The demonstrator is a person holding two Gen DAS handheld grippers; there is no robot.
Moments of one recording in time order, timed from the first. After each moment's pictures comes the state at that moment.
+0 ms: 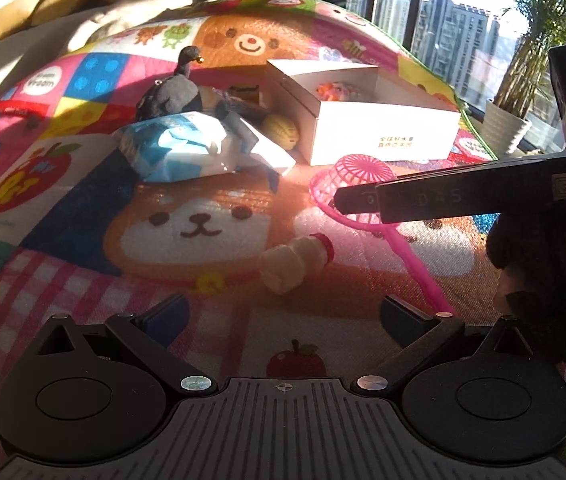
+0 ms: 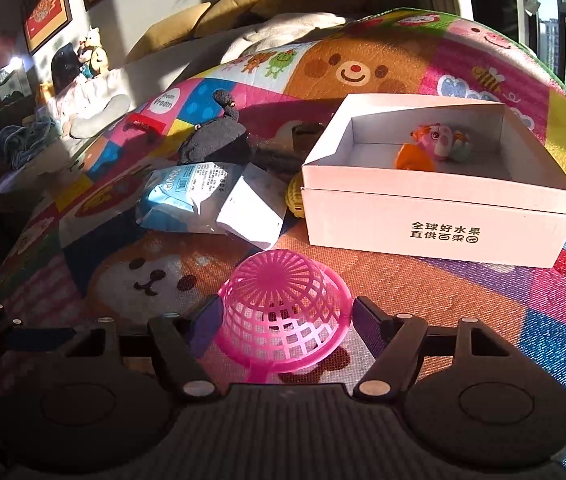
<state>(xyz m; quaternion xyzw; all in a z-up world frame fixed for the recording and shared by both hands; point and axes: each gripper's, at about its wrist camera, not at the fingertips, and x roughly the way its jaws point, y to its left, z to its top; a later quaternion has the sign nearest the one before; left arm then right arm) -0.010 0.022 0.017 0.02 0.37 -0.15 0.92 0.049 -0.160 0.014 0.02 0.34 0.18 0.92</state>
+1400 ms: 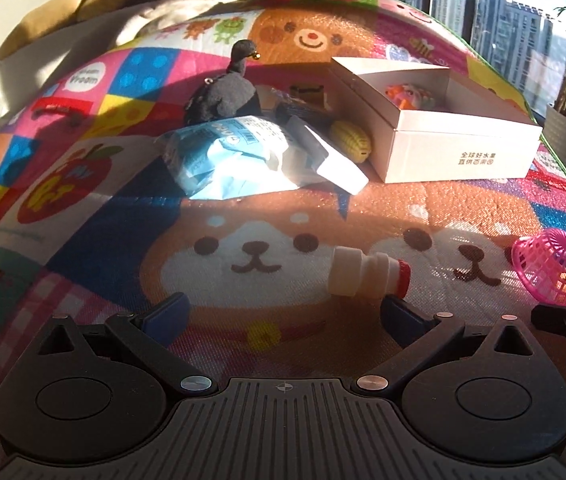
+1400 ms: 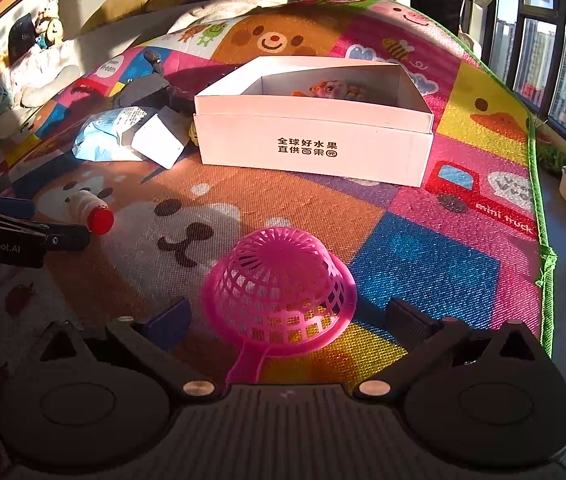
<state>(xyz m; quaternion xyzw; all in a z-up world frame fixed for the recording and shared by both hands) 0.031 0.023 0.009 0.03 0.37 -0.06 0.93 0.000 -0.218 -0.002 -0.03 0.37 0.10 0.92</state>
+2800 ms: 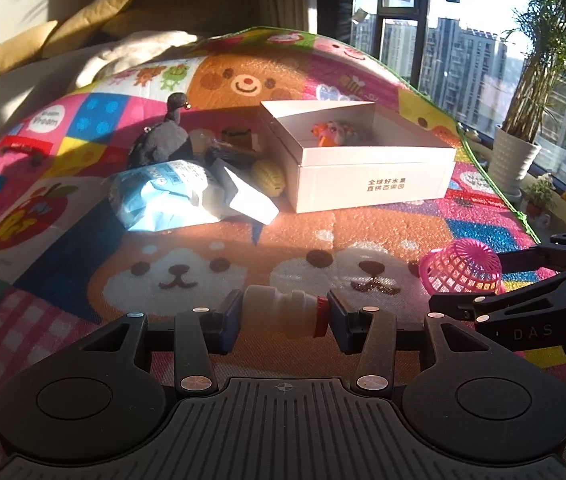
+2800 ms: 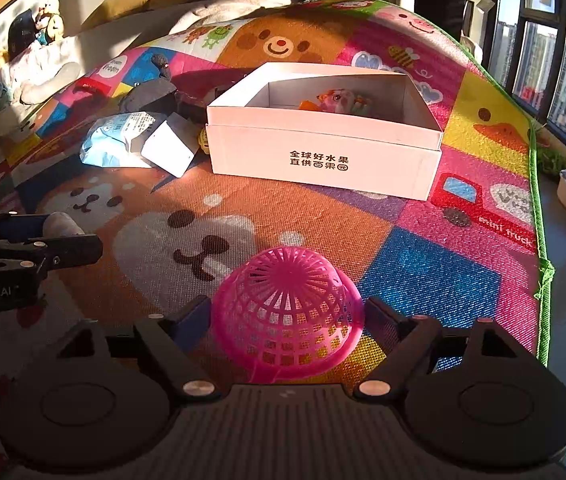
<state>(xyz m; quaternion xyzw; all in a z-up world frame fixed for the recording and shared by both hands) -0.014 -0.007 0.029 0.02 0.31 -0.13 0.94 -0.003 -0.207 0.015 -0.04 0.37 0.10 0.92</state>
